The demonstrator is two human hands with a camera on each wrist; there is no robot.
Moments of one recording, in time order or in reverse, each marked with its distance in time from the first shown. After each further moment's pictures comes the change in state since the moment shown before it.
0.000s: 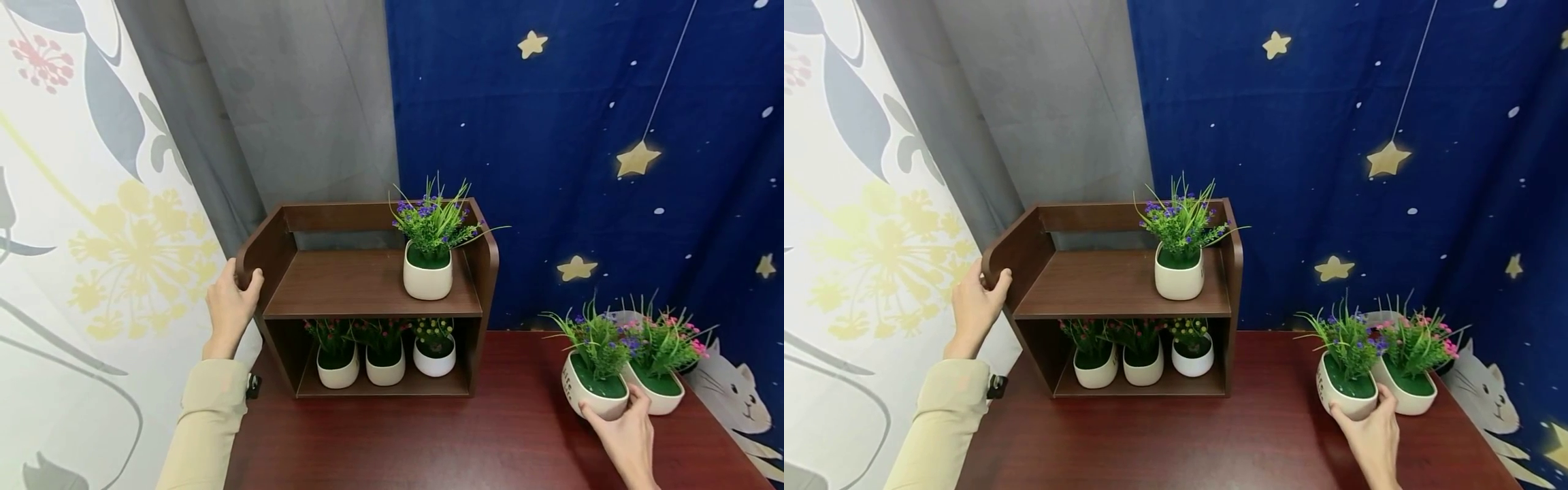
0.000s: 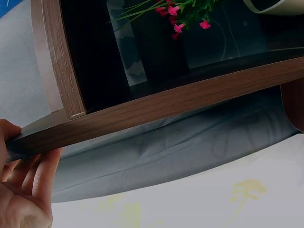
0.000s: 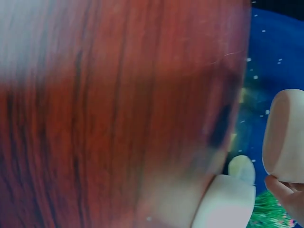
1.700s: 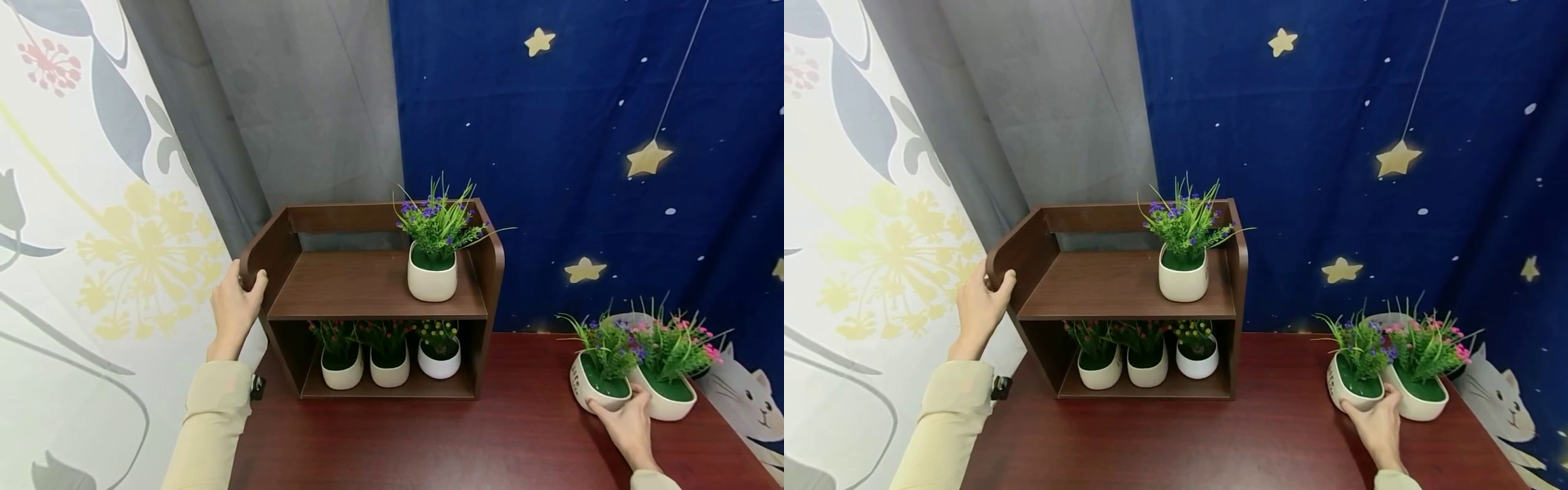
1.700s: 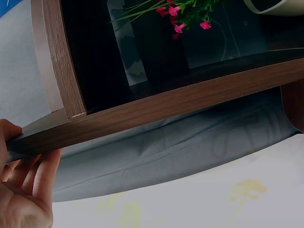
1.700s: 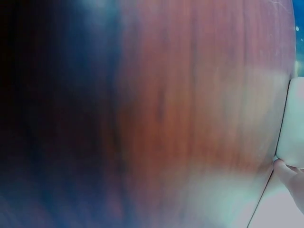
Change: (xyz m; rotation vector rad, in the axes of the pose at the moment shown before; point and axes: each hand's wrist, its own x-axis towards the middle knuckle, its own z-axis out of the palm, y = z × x) left_hand -0.001 0.003 -0.001 0.018 -0.025 -0.033; right_hand 0.037 0.056 0.035 0.047 -0.083 0.013
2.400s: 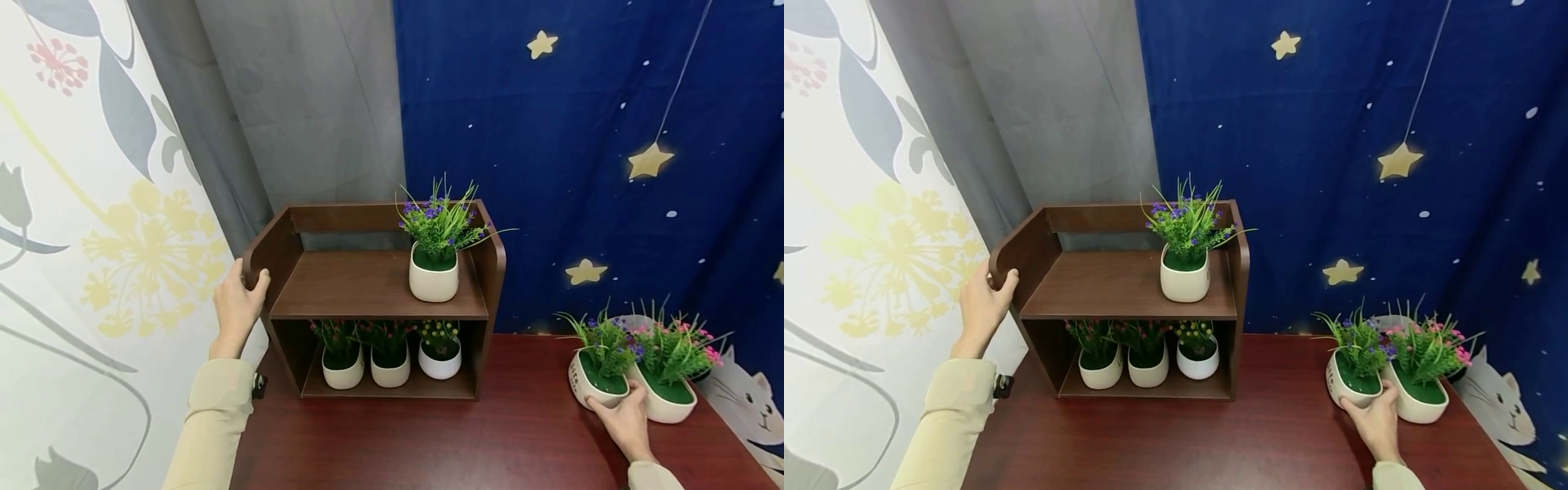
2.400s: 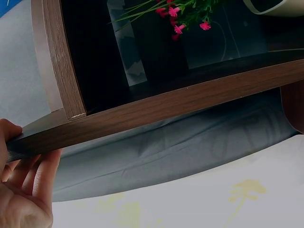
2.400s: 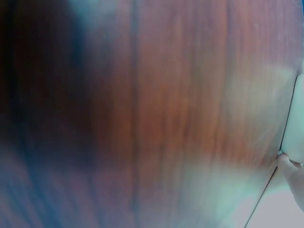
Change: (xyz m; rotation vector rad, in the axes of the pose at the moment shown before) left_hand 0.000 0.001 0.000 0.002 0.003 0.001; right_hand 0.011 0.002 0.000 -0.026 -0.082 -0.007
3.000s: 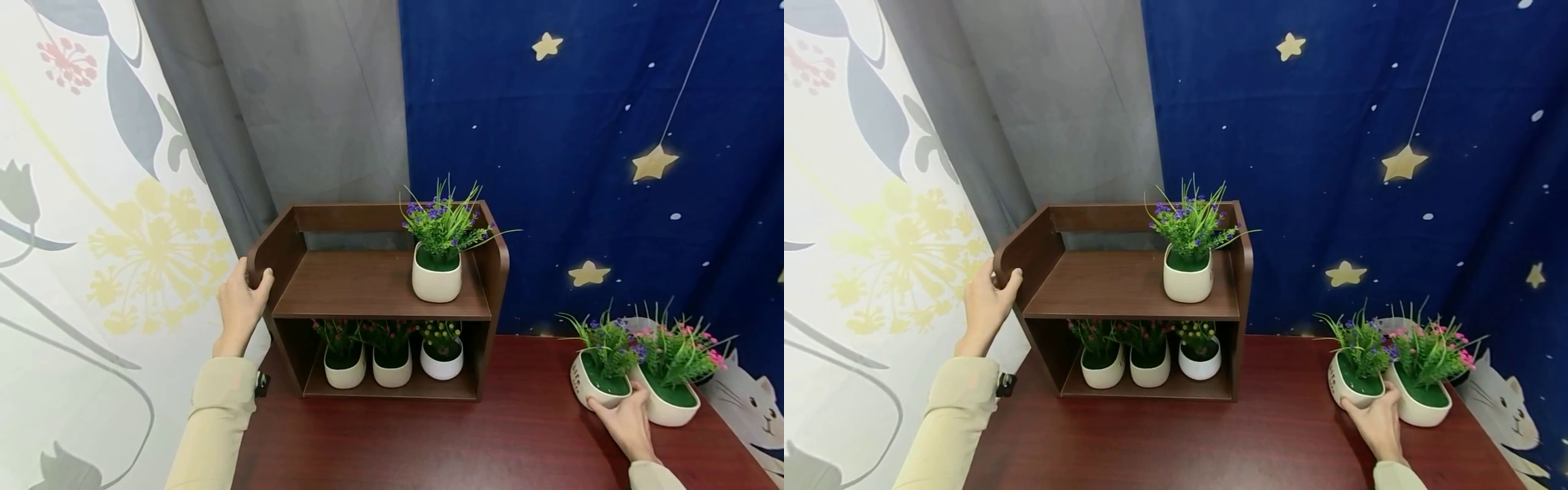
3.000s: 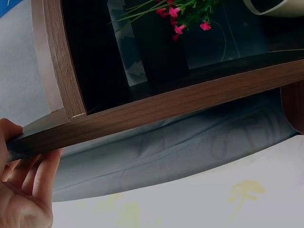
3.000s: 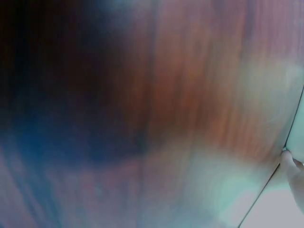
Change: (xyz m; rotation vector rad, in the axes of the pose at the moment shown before) left_hand 0.000 -0.002 0.000 -0.009 0.006 0.018; right_hand 0.003 0.005 -0.001 -0.063 -0.046 -0.031
